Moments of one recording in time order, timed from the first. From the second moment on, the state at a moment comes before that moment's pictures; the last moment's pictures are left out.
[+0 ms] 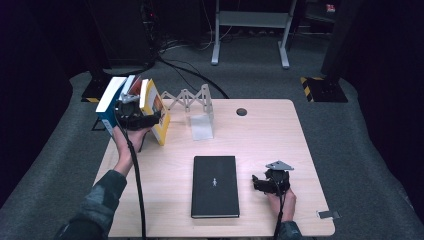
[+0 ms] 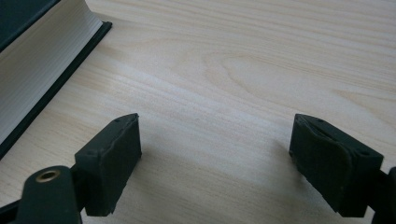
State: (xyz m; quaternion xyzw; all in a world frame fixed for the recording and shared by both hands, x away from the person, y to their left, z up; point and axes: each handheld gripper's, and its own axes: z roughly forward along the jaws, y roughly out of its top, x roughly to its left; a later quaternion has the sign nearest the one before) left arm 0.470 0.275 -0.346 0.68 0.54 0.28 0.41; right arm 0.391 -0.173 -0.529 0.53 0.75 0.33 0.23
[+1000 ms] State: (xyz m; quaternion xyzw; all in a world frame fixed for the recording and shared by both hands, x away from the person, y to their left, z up) left arm 0.432 0.258 -0.459 0.74 0.53 0.15 0.39; right arm 0.390 -0.173 -0.527 0.53 0.75 0.33 0.23
